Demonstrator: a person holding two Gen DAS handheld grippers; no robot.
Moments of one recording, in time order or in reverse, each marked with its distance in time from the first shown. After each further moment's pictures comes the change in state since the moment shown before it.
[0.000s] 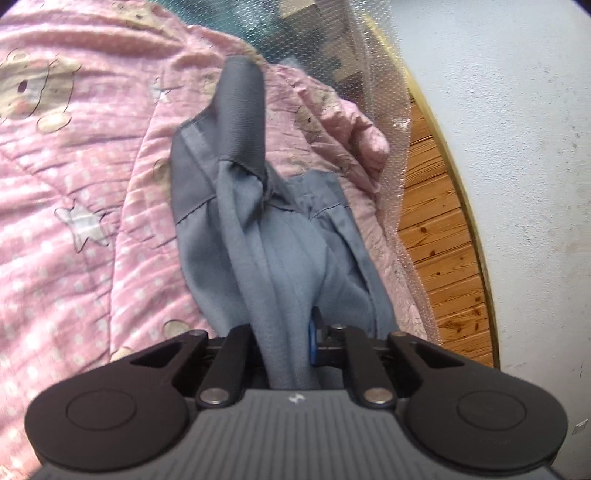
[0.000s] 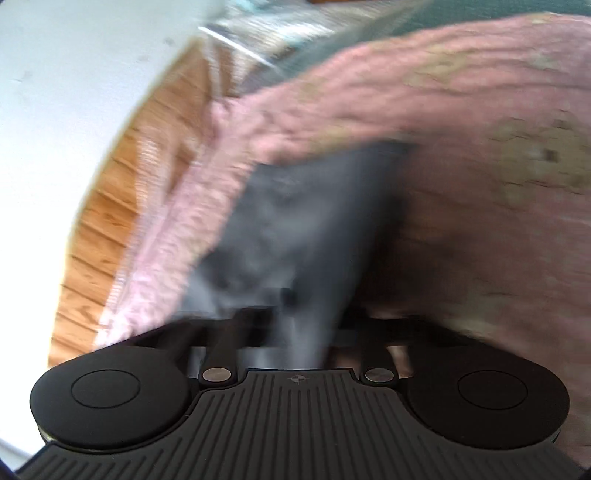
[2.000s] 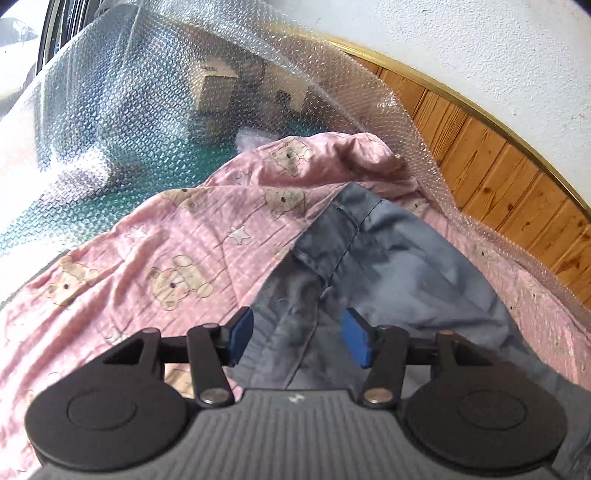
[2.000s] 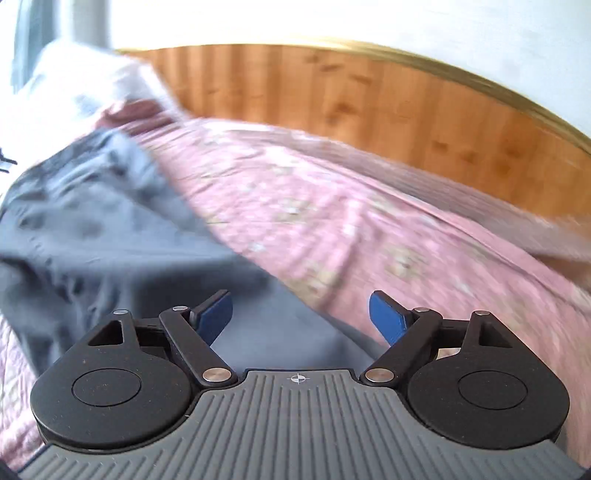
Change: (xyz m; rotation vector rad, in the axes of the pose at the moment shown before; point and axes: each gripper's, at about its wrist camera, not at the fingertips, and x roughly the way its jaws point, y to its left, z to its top) left arm 0.045 -0.136 0.077 0.552 -0.005 0.500; right arm 0.257 0.372 -0.111 -1.565 0.445 0.466
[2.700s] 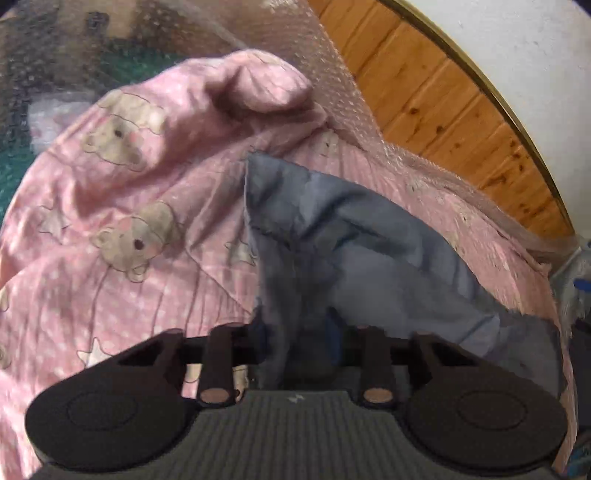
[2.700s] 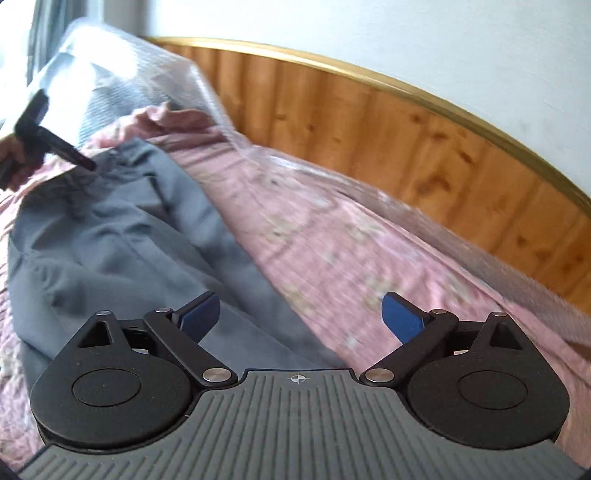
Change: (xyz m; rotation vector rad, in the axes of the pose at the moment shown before) left arm 0.205 0.004 0.101 0.357 0.344 -0.535; right arm 0.011 0.156 0.140 -0.105 -0.030 -0.019
